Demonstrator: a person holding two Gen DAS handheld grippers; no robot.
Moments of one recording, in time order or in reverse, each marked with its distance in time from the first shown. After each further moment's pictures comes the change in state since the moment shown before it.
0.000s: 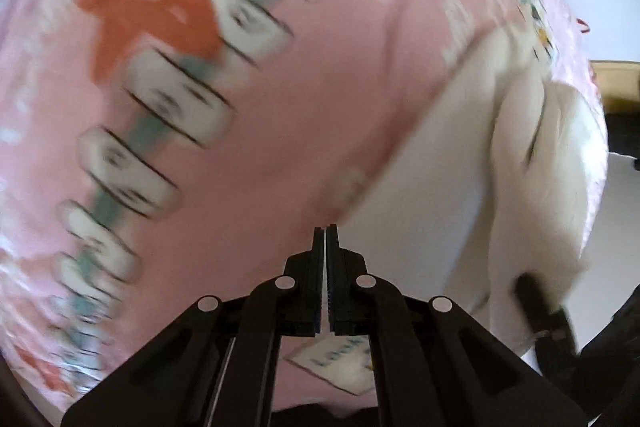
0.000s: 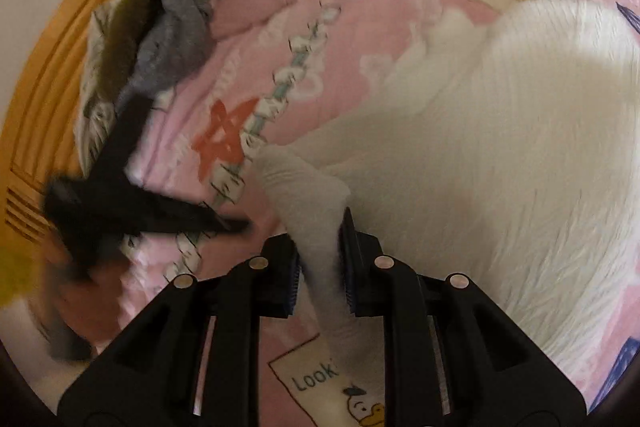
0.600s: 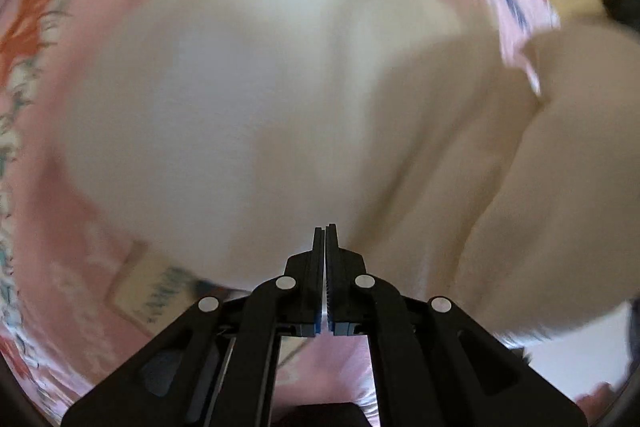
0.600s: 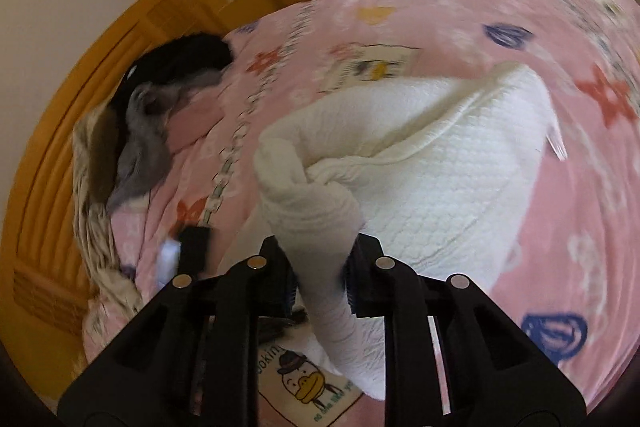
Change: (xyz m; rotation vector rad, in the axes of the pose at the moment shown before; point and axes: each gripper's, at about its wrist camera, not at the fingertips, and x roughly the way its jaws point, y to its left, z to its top) left arm 0.045 -0.202 -0.105 0.173 -0.039 -0.023; right arm -0.173 -0.093 0.011 0.137 -0.276 -0.083
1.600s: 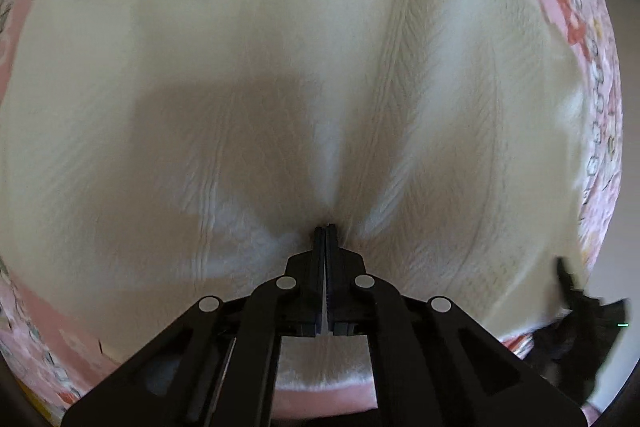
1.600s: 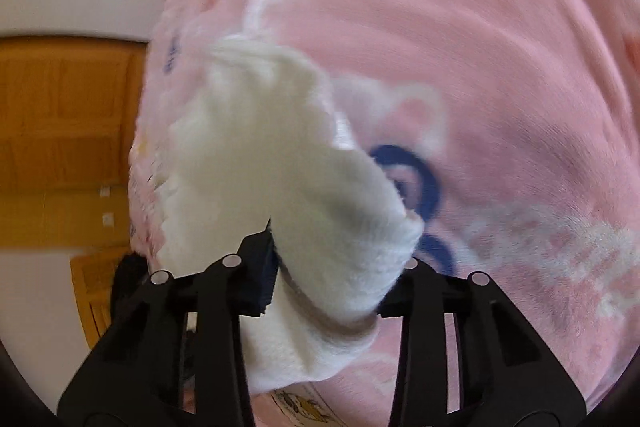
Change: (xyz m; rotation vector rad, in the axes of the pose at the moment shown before) left arm 0.120 -0.120 0.026 0.324 0.215 0.161; right arm -0.072 -0.266 -0.175 1.053 -0.190 -0.127
